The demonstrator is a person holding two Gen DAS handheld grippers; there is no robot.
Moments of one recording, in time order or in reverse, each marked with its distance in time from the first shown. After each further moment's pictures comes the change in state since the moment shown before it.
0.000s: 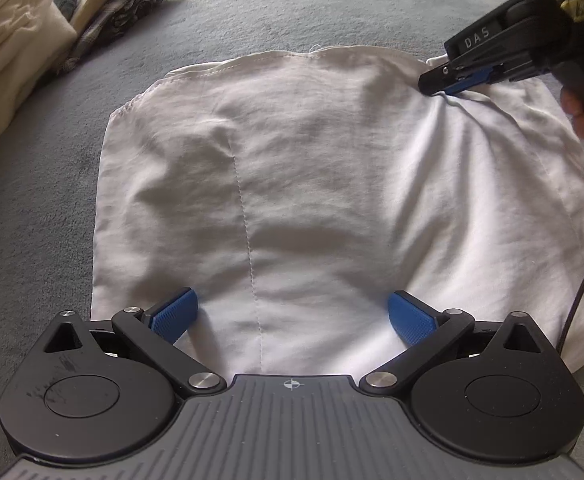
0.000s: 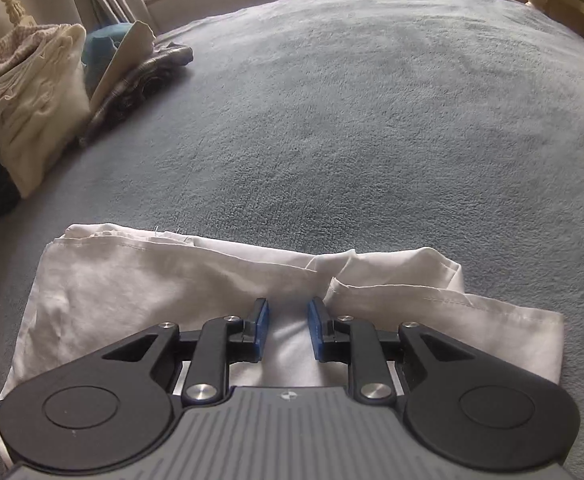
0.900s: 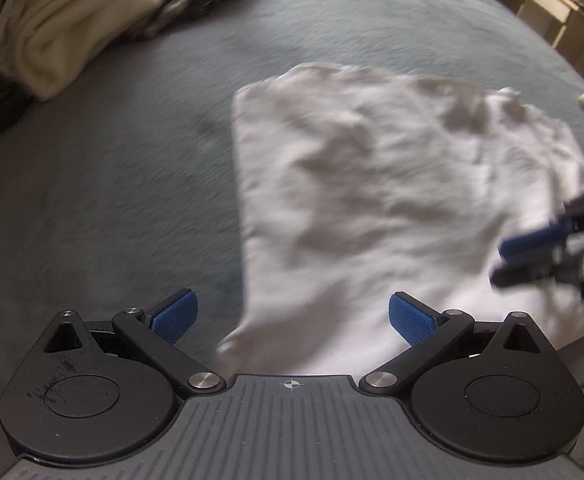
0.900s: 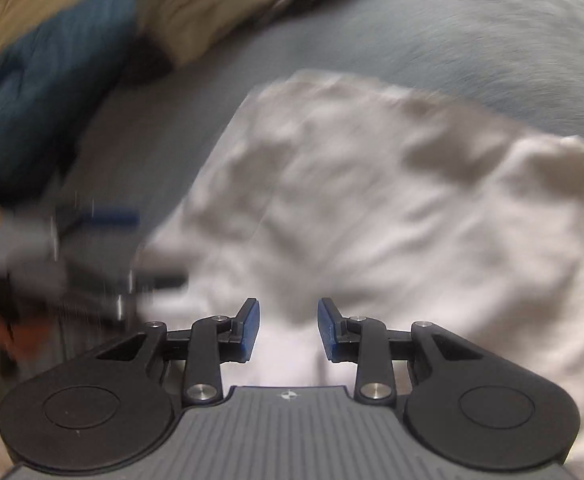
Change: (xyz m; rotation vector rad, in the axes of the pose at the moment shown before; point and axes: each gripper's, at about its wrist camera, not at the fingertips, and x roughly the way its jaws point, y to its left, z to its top) left arm -0.041 0.096 -0.031 -0.130 0.023 -0.009; right arm -0.034 0.110 -0.088 -0.305 0.272 0.275
